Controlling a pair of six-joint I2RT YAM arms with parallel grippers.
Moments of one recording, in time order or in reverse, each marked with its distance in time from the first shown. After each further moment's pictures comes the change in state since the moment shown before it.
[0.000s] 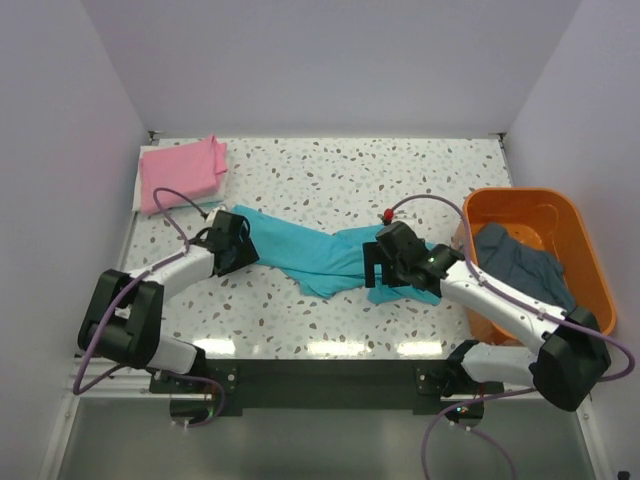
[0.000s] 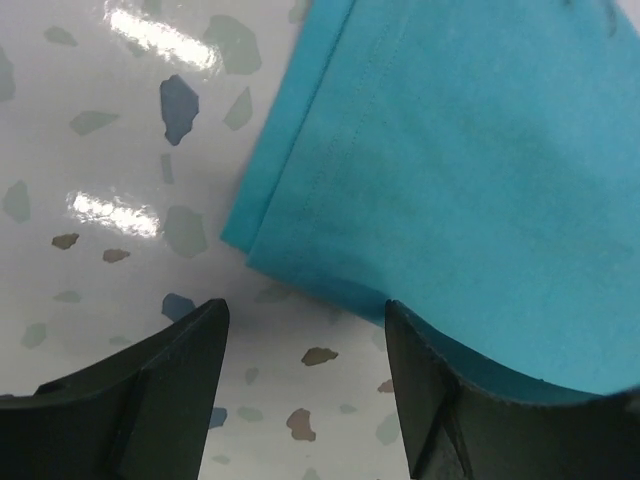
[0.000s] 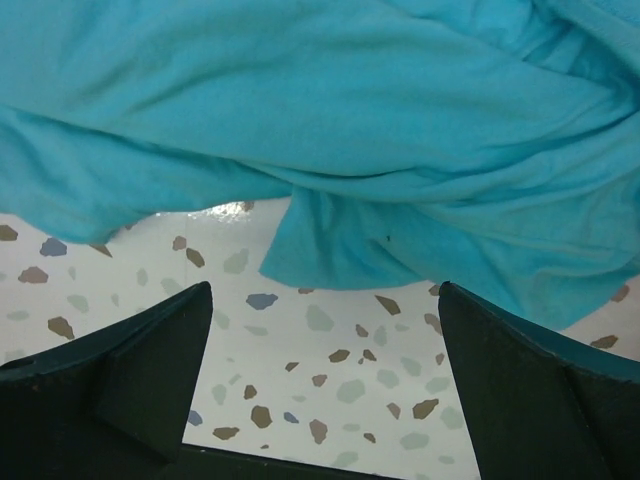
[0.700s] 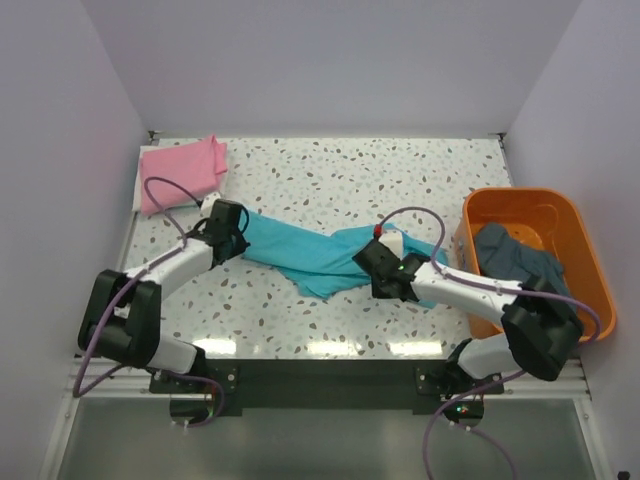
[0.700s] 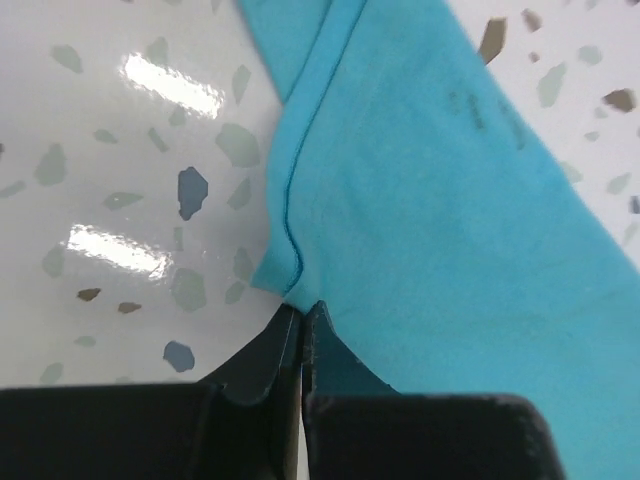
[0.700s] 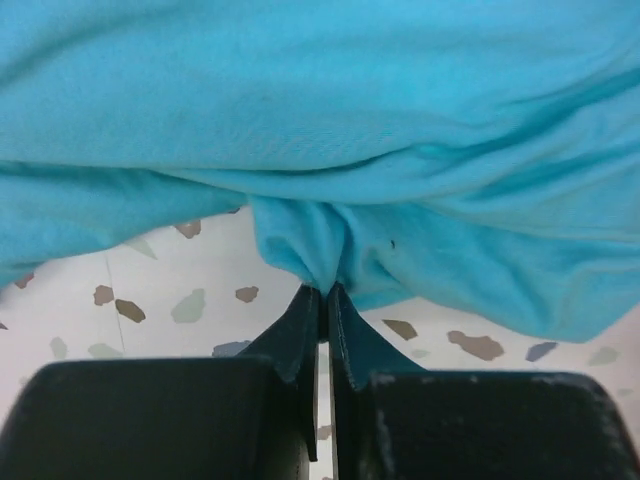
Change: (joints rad) left arm 0.016 0.072 0.066 0.063 -0.070 -0.012; right arm 0.128 0.227 -0.077 0.105 0.144 0.185
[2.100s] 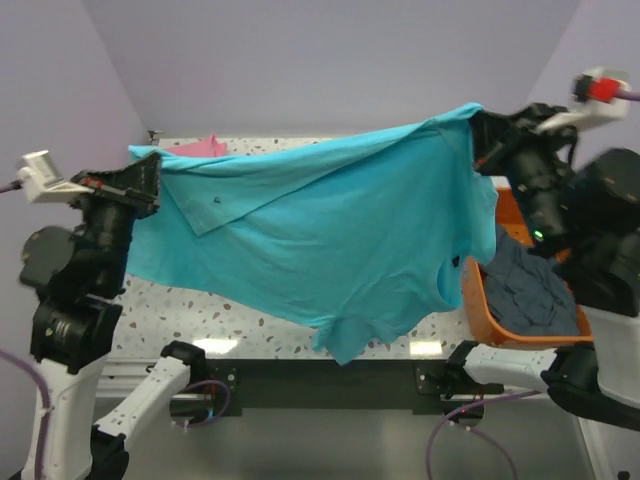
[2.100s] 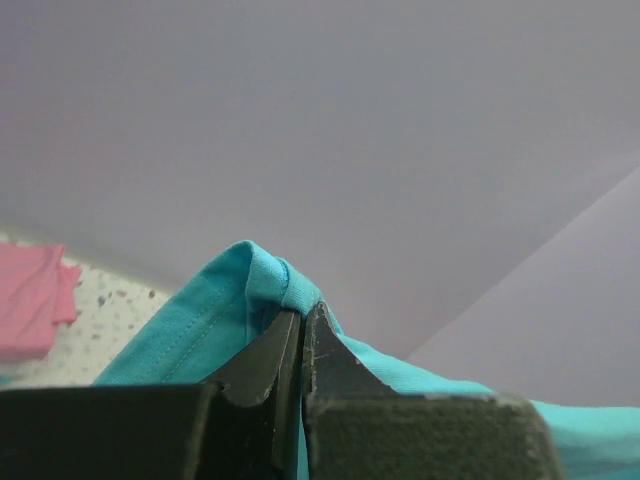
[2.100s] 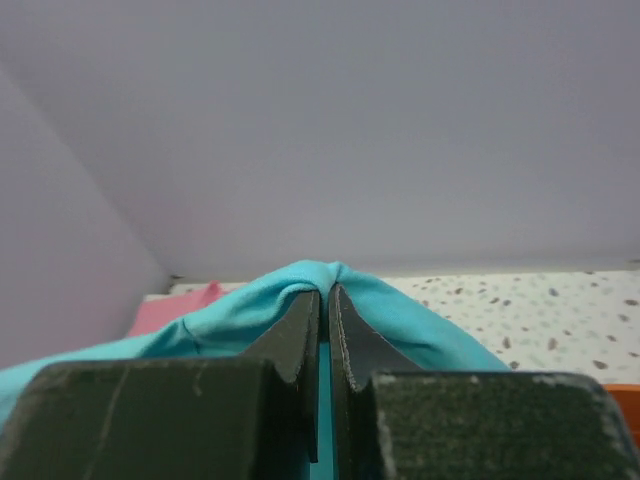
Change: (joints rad) left arm 0.000 -0.807 0.673 -0.224 0.039 0.051; right arm 0.007 -0.328 1.272 -0.182 0.201 -0.525
